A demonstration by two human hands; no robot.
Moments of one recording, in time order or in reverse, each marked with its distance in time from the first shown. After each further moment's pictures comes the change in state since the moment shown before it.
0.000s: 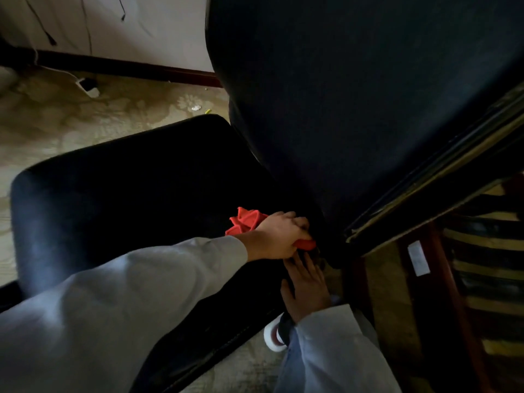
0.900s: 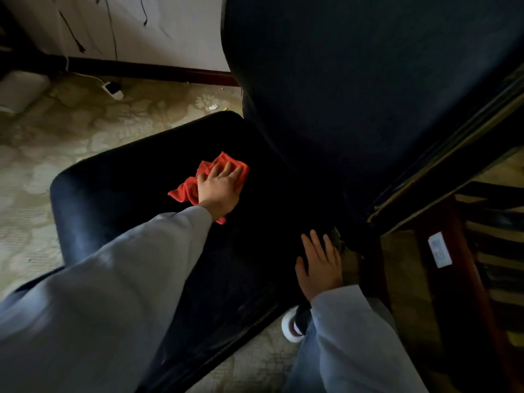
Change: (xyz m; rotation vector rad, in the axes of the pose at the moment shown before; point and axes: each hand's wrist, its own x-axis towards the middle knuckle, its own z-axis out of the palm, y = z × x) left_hand -0.072 -0.123 0.003 -0.013 0.202 -0.792; right_hand 0.006 -0.012 0.005 0.120 0.046 0.105
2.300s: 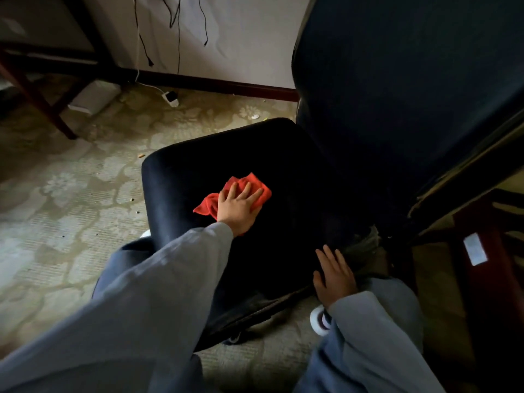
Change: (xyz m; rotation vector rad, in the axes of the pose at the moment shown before) left_hand -0.115 -0.067 -0.007 0.020 -0.087 -0.015; right_hand -0.068 -0.051 -0.003 -0.031 -0.324 -0.064
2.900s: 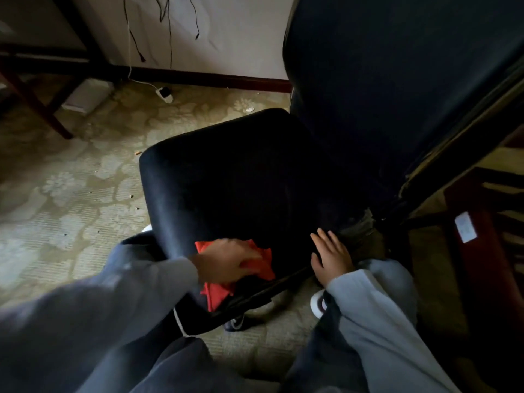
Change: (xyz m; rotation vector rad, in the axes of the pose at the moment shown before) left_hand -0.122 -0.002 -0.013 -0.106 -0.306 0.478; right_hand -0.004 -0.001 -0.002 0.047 0.087 -0.065
